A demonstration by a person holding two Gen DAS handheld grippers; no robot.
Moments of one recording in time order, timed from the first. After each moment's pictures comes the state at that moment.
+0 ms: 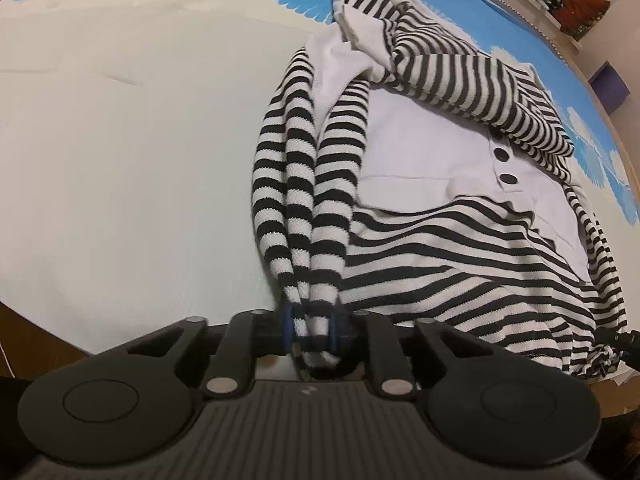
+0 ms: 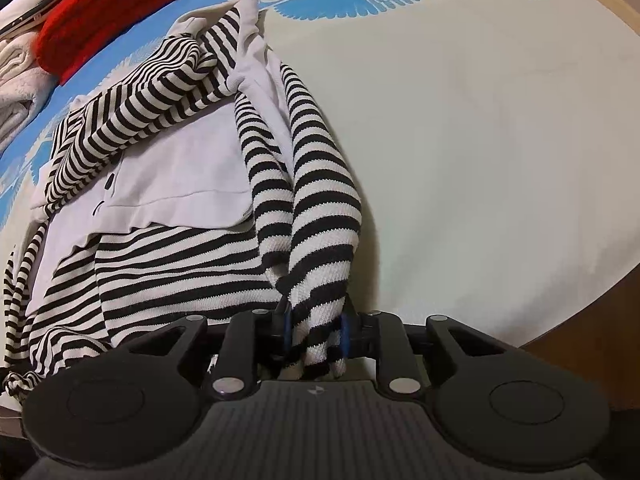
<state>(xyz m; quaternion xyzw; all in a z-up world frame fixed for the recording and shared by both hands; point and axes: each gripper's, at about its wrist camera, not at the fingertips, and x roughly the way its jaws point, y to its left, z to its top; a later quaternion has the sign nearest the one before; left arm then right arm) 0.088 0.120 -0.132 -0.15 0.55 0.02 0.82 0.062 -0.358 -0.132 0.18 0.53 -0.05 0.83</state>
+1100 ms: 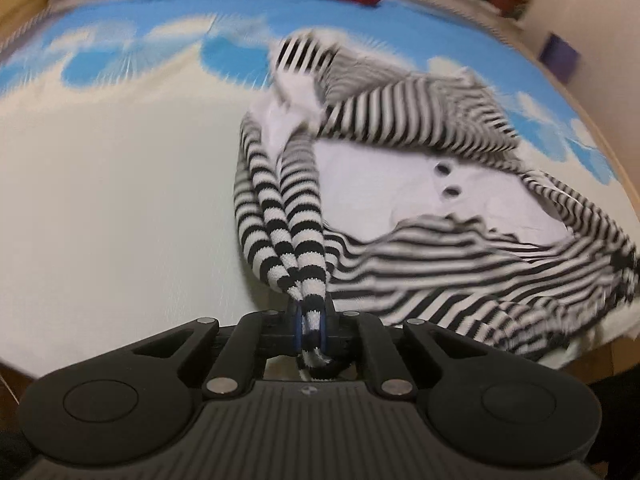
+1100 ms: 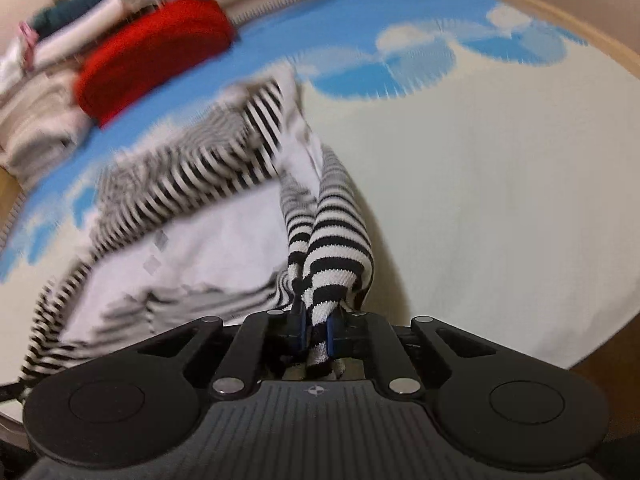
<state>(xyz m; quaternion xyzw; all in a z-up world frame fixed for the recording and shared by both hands) 0.079 0.106 -0.067 -0.06 0.49 -0.04 0.87 0.054 -0.364 -0.074 0.19 0.43 -0.01 0.88</state>
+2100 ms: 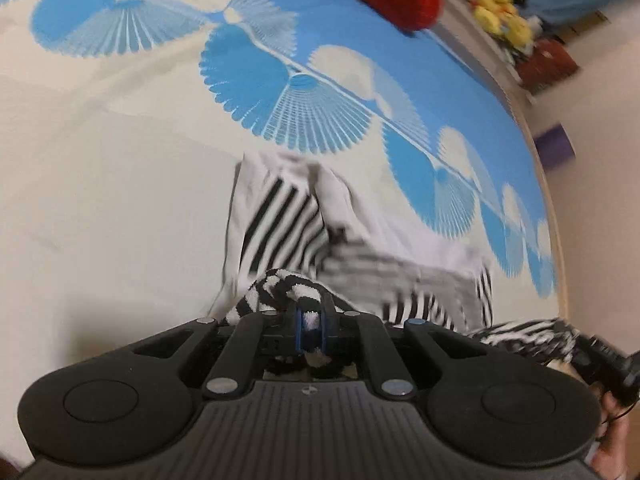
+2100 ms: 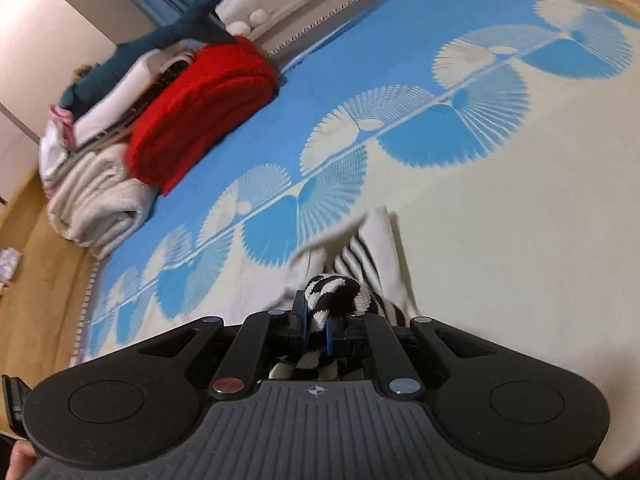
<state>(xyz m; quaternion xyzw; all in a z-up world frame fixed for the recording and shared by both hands) 0.257 0.189 -0.069 -0.29 0.55 -0.06 0.78 0.190 -0.396 -0.033 0.30 0.41 0.06 0.86</state>
